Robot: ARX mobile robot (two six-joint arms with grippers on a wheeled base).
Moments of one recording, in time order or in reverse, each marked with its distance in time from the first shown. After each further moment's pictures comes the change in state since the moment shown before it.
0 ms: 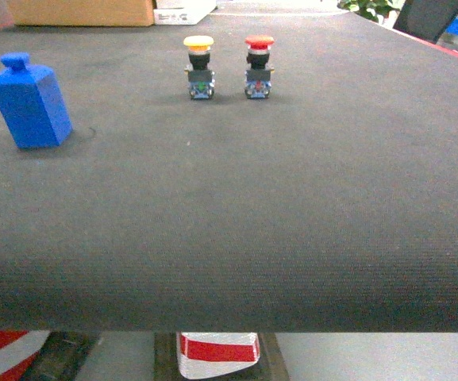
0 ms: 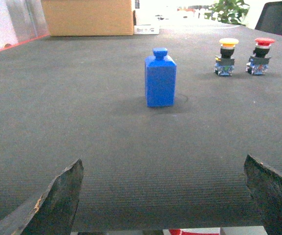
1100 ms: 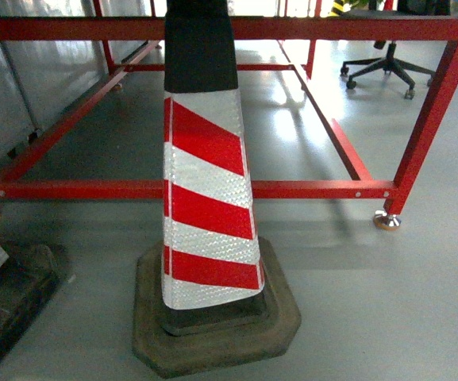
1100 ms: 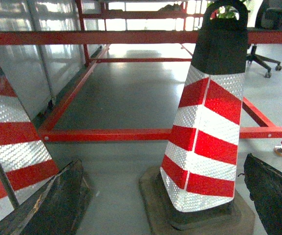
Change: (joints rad) left arm 0.000 0.000 0.000 -0.002 0.001 -0.010; right arm 0.000 0.000 0.000 -0.001 0.000 0.001
